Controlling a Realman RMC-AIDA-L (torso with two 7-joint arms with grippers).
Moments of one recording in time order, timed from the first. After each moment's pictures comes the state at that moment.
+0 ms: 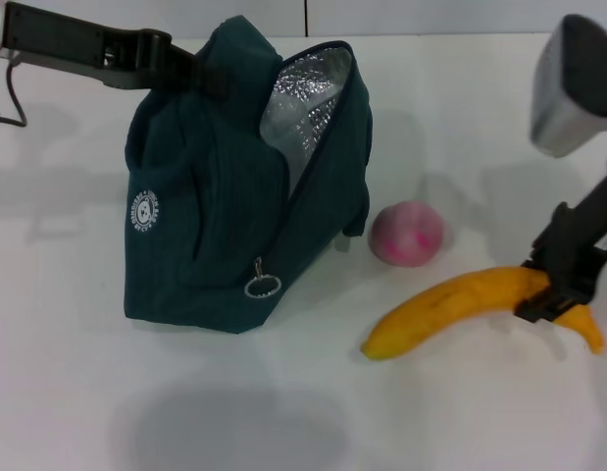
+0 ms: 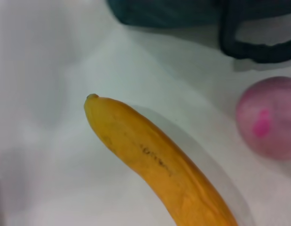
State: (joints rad) left arm -0.73 -1.95 0.76 1.06 2.10 1.77 -2.53; right arm 0.78 2.01 -1.36 -1.17 -2.51 -1.75 2.14
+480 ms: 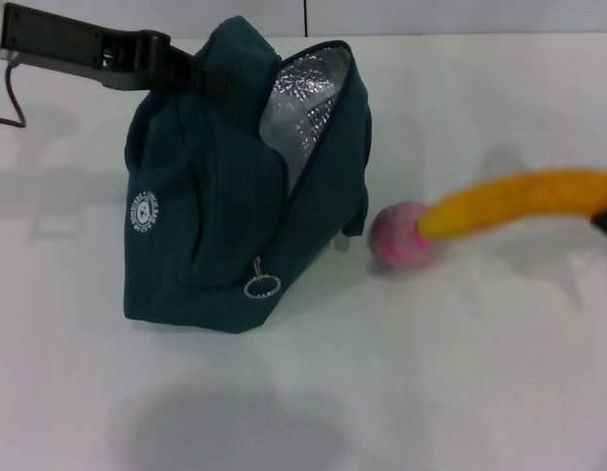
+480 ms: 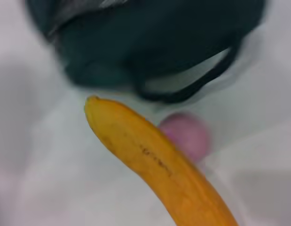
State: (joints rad) left arm -0.72 -1.95 0.76 1.05 2.10 1.77 -2.53; right arm 0.72 1.98 -1.00 -1.51 -2.52 -2.02 2.12
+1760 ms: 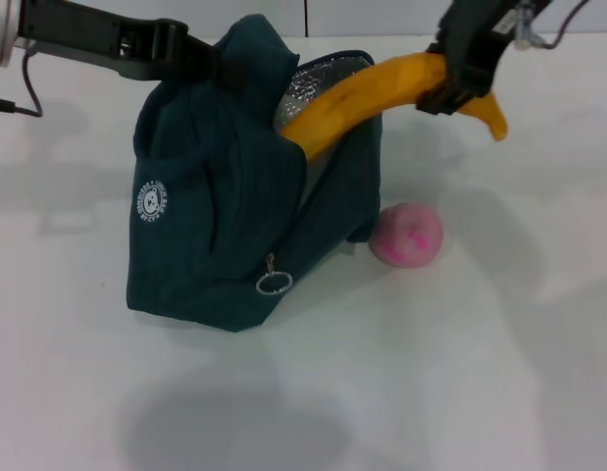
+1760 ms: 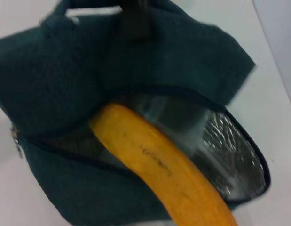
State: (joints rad) left arm -0.75 -1.96 0.77 1.05 2.10 1.77 -2.53; right arm 1.13 2.02 -1.31 -1.31 -2.63 -1.74 2.24
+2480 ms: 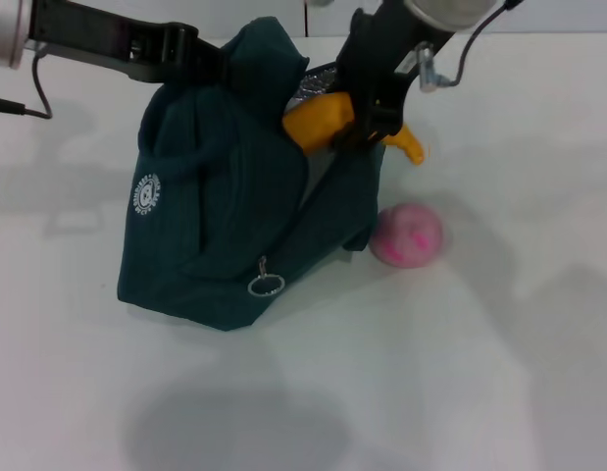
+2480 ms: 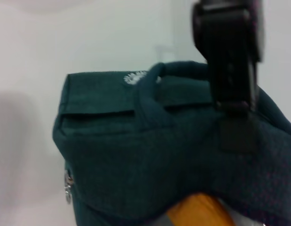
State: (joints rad) left arm -0.76 -1.97 0.77 1.05 2.10 1.77 -2.52; right arm 1.19 2.03 -1.50 -1.25 -2.46 -1.62 2.23
